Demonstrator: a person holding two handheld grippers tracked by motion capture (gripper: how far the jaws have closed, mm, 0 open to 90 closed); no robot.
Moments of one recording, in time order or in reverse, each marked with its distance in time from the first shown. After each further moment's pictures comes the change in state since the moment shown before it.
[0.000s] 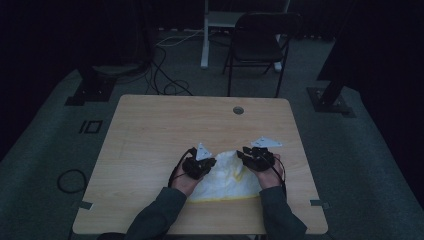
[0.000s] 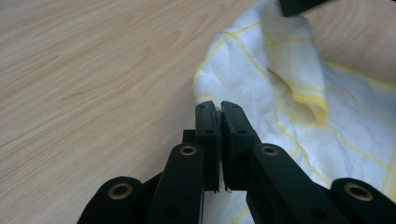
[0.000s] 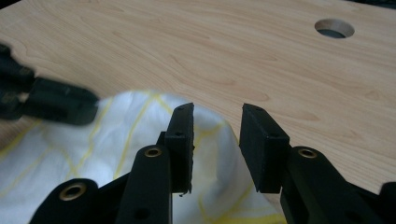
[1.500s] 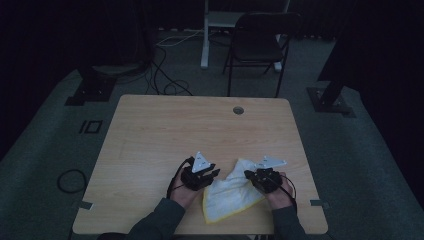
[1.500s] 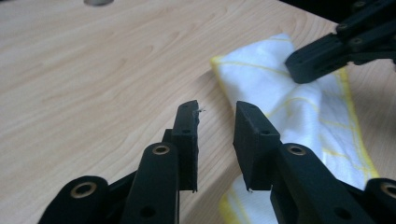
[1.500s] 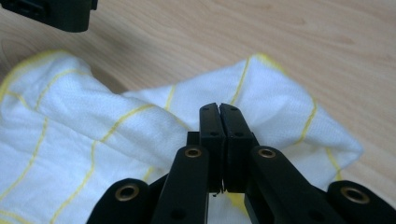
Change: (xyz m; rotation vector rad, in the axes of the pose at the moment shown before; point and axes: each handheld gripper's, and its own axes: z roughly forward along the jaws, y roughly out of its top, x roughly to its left) left arm -0.026 -0.010 -0.025 -0.077 -0.041 -0.028; right arm 0.017 -0.046 -0.036 0.145 0.055 -0.076
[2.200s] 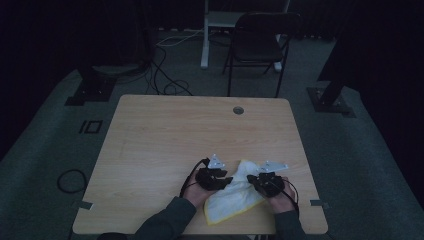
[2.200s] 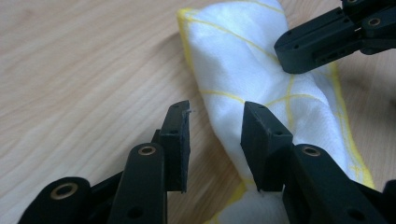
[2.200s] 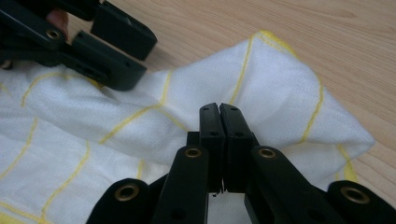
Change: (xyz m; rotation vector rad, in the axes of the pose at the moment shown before) left arm -0.012 0.000 0.052 0.143 -0.163 -0.044; right arm -0.001 -0.015 -0.001 0.024 -0.006 0.016
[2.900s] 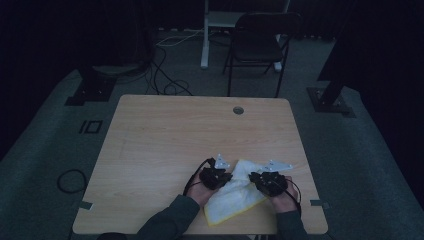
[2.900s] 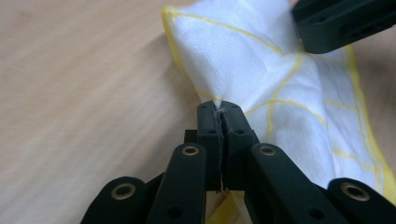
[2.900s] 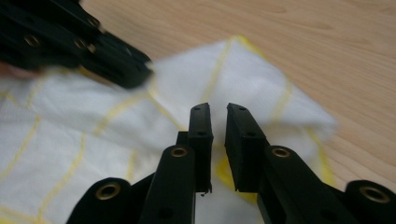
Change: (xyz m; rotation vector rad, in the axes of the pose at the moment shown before) left arm -0.002 0.008 0.003 0.038 0.071 0.052; right arm -0.005 0.000 -0.008 -0.036 -0.023 0.007
